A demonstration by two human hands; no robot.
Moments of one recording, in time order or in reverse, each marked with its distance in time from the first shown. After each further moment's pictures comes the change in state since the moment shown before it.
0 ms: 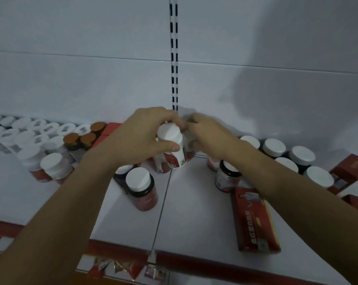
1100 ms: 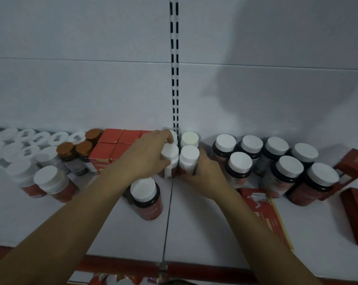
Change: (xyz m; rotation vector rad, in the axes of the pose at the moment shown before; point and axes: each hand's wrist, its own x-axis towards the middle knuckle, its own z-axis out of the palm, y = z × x) left_hand 0.005 -0.050 0.045 0.157 -0.166 -0.208; right_hand -0.037 -0.050 0.079 0.669 0.105 0.666
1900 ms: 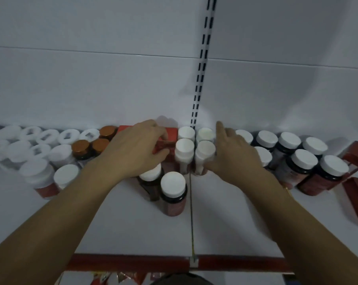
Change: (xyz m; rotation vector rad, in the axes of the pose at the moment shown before) left_hand -0.037 -0.055 -0.047 0.125 0.077 0.130; right_hand -0.024 -0.079 -0.028 -0.711 0.109 0.012
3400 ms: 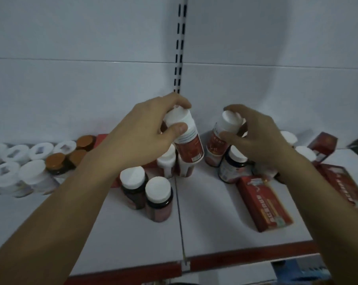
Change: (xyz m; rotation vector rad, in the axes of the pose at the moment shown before) left_hand 0.022 0.056 -0.040 -0.459 0.118 0.177; right_hand -0.007 0.077 -0.043 0.375 0.350 -0.085
